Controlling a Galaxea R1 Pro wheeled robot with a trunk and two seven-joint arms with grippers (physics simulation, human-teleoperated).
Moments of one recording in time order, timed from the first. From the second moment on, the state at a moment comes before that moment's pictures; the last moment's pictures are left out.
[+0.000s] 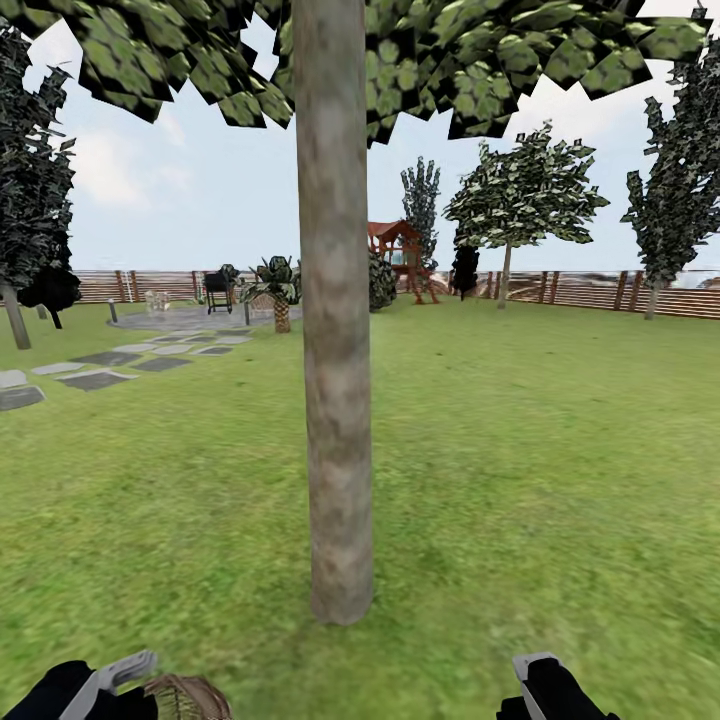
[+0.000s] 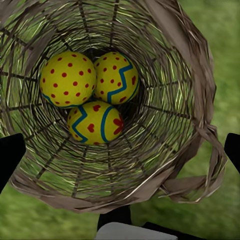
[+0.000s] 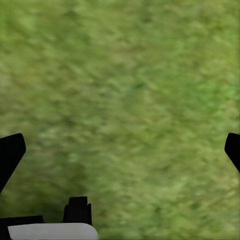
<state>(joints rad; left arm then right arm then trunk) -0.45 0.30 0.12 -0.38 0.23 0.66 -0.09 -0.36 -0.08 0.06 -0.59 0.05 0.71 -0.04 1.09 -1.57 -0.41</state>
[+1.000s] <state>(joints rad) -0.45 0.31 0.12 -0.39 0.24 0.66 -0.09 -0.36 -0.08 0.06 -0.59 0.05 0.71 -0.04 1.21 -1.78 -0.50</state>
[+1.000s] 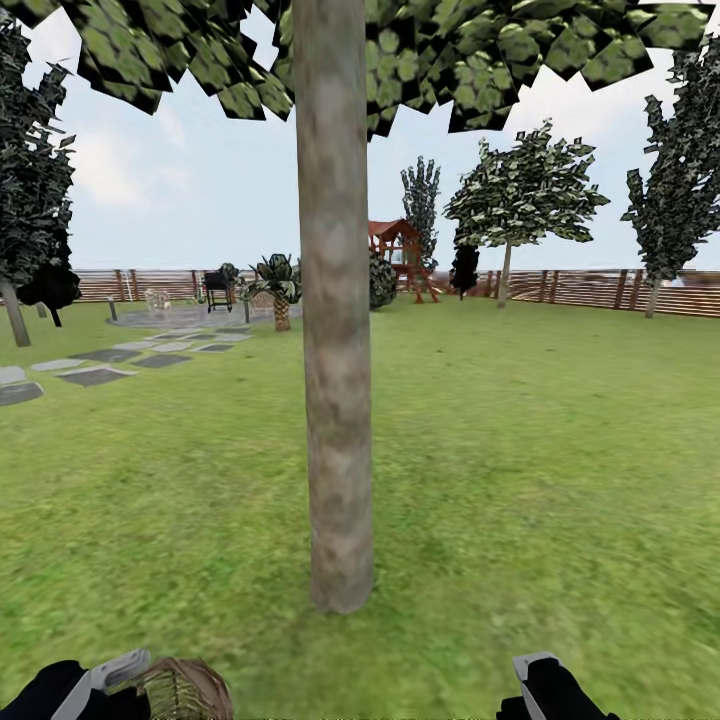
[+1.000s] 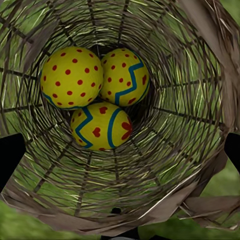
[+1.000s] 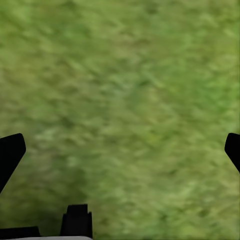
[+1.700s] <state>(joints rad) -0.45 0.32 0.12 -0.38 0.24 0.66 -0.09 -0.36 -0.07 0.06 -0.59 0.05 0.71 -0.04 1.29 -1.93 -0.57</state>
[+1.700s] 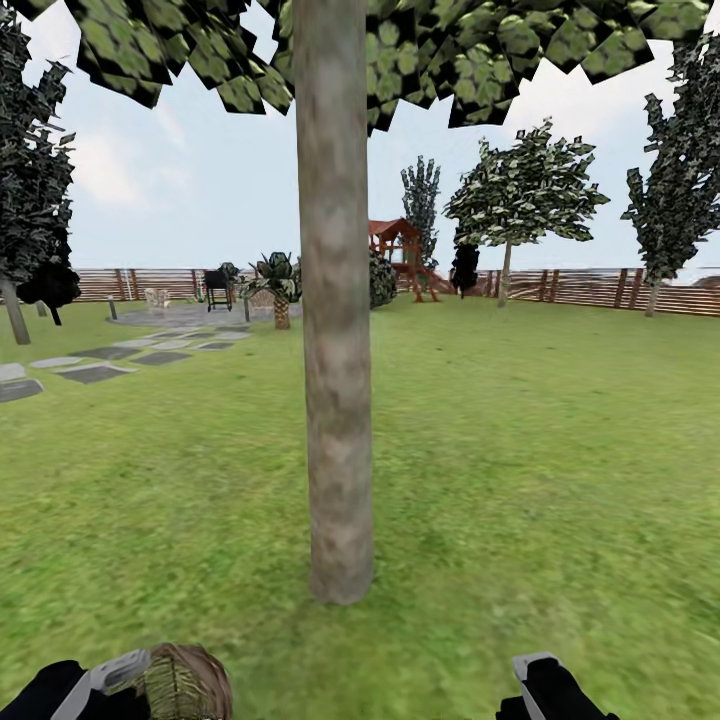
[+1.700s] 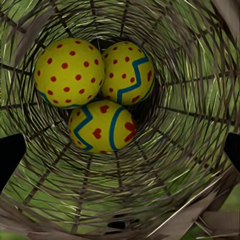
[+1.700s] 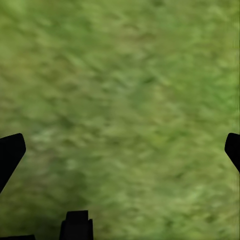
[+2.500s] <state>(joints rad) -0.45 0.32 0.12 -0.39 0.24 0.66 -0.09 -0.36 -0.07 0.06 -0.59 0.05 0.71 -0.04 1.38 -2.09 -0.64</state>
